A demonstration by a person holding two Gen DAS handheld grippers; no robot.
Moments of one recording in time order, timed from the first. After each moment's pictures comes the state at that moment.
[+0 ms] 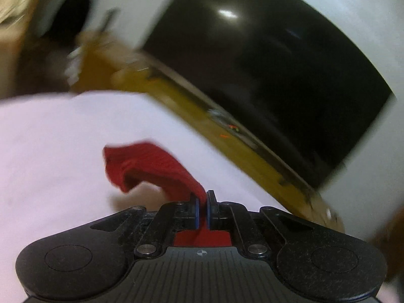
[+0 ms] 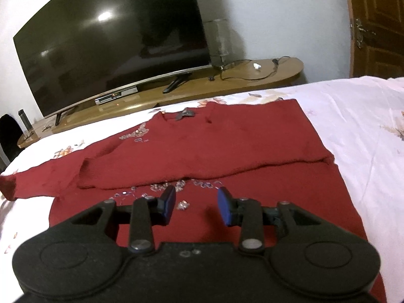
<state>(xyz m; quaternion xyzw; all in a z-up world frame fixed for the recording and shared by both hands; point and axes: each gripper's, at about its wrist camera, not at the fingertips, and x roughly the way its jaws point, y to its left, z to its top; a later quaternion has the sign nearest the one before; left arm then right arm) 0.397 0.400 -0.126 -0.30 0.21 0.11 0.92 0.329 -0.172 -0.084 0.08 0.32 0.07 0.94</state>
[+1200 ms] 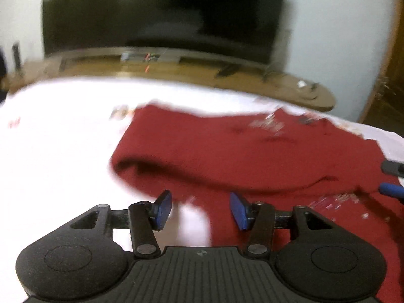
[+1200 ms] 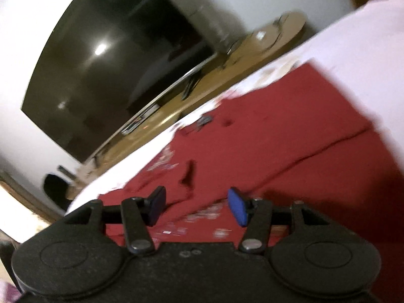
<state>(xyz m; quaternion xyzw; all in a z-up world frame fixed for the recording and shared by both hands) 0.379 0.176 -0.130 -0.08 0.37 0.02 0.93 0.395 -0.202 -0.097 0.30 0.34 0.14 0.88</state>
